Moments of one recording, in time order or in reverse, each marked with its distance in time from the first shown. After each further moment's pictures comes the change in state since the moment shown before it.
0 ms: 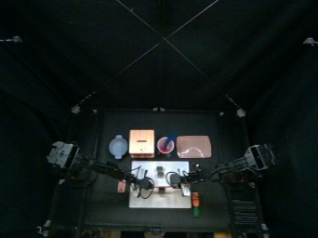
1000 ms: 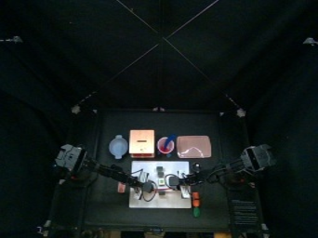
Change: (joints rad) left arm -0.025 0.107 -0.034 -0.021 0.023 -0.002; right arm 0.025 0.064 -0.014 0.015 0.005 0.002
